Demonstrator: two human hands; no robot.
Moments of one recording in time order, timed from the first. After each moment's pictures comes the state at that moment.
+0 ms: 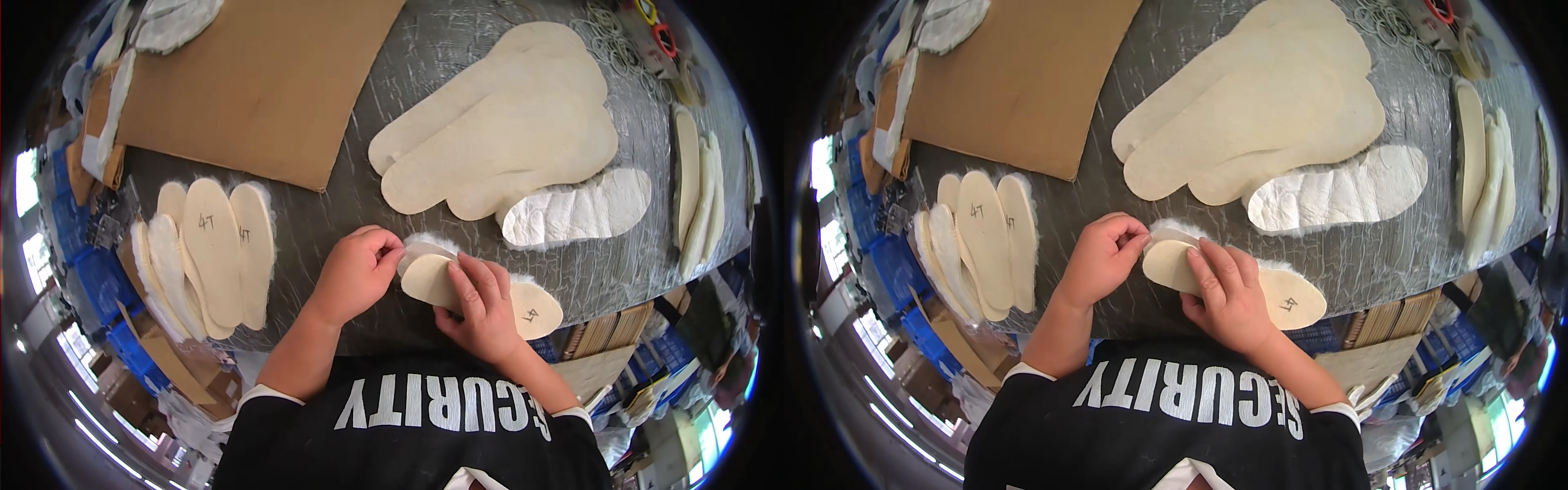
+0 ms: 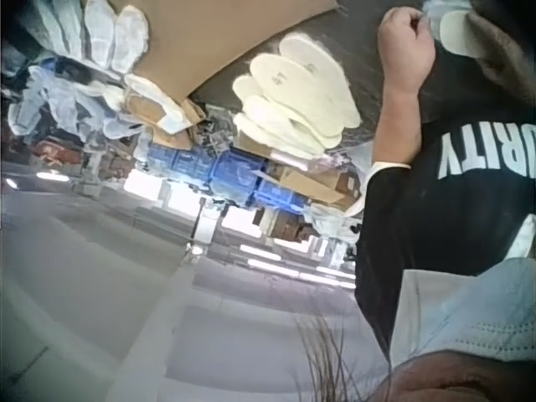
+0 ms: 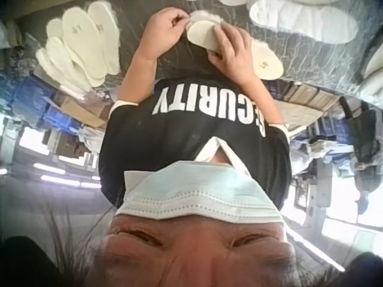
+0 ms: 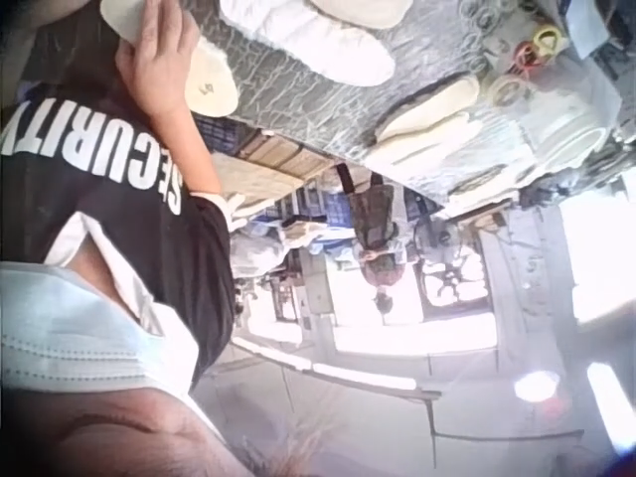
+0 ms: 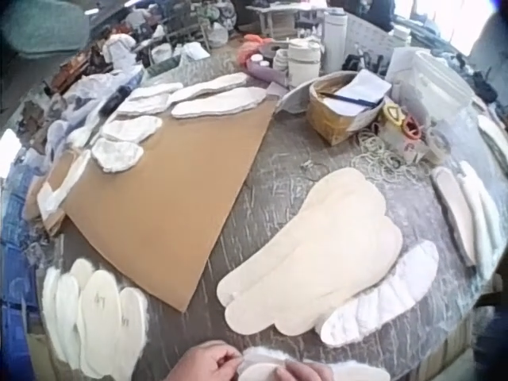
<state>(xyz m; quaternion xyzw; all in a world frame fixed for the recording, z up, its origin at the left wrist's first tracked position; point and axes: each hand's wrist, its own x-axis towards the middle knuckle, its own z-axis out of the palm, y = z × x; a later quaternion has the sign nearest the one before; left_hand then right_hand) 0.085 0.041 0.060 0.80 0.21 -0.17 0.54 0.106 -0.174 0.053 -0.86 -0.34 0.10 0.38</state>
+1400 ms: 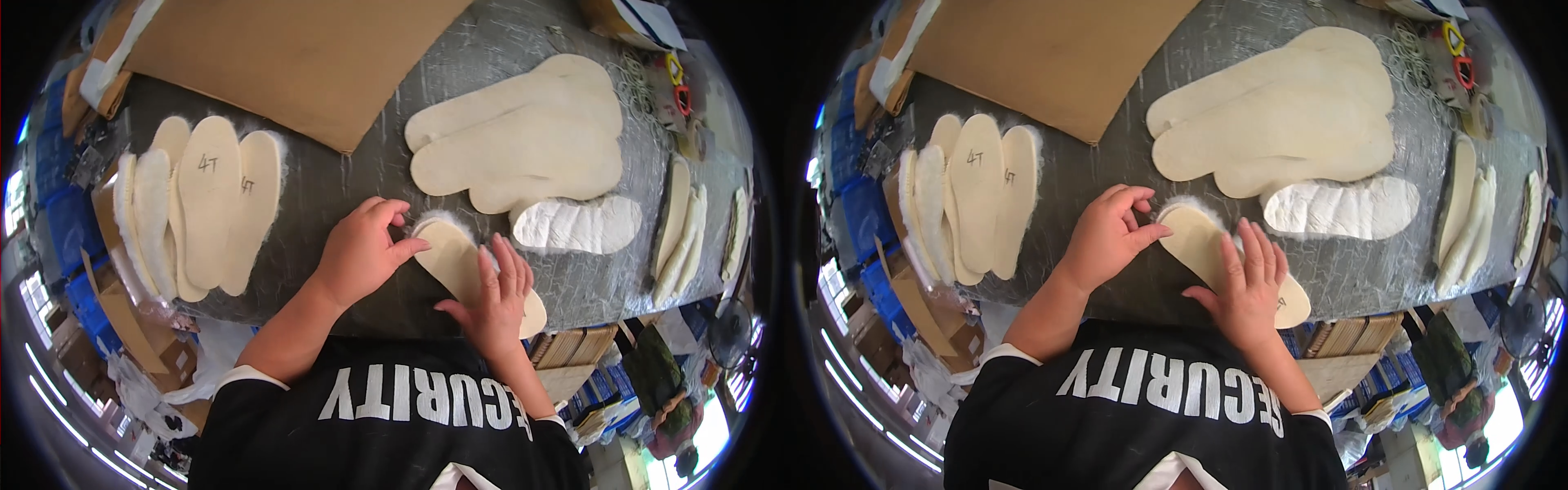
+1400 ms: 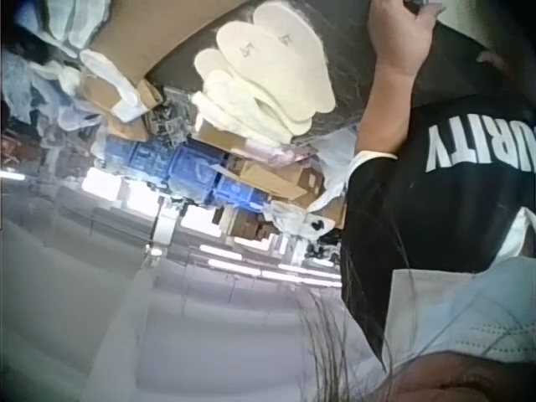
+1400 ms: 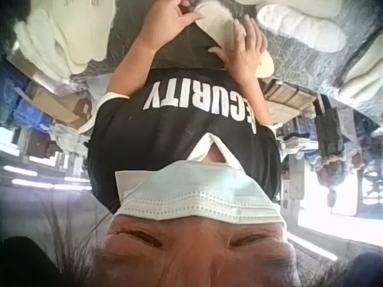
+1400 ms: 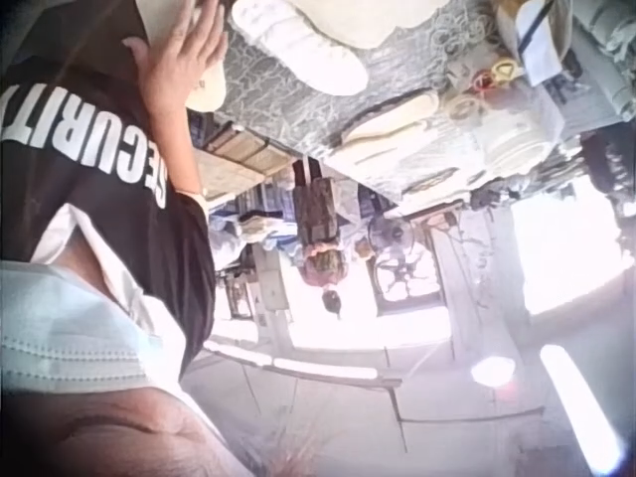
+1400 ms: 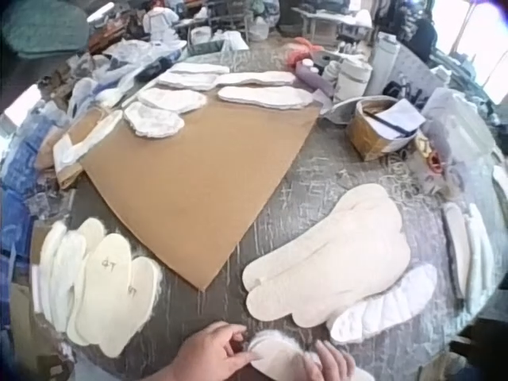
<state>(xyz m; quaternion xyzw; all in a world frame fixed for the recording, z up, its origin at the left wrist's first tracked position) 0.075 0.037 0.064 0.81 0.24 -0.14 0.51 0.109 -0.190 0.061 -0.89 -0.36 0.10 0.25</state>
